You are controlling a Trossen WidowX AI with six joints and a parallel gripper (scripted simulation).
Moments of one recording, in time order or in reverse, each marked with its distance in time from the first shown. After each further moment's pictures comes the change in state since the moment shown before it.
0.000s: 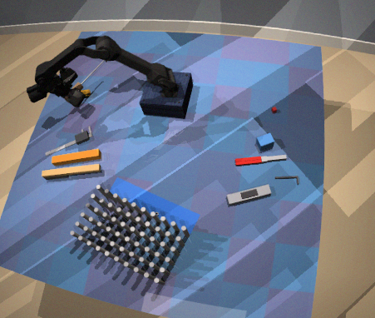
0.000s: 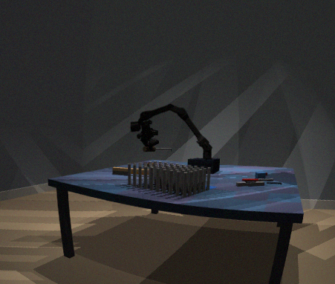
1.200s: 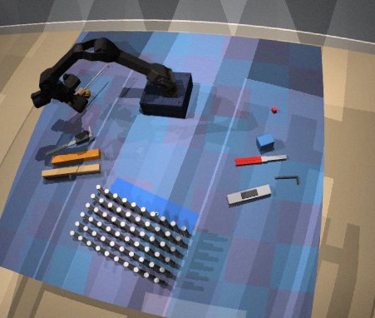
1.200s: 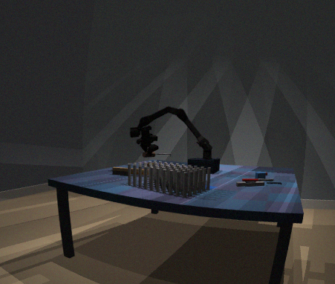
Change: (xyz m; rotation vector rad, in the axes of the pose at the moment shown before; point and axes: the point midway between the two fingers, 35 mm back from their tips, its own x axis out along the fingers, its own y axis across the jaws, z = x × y) arm 0.034 -0.009 -0.016 0.001 0.000 0.000
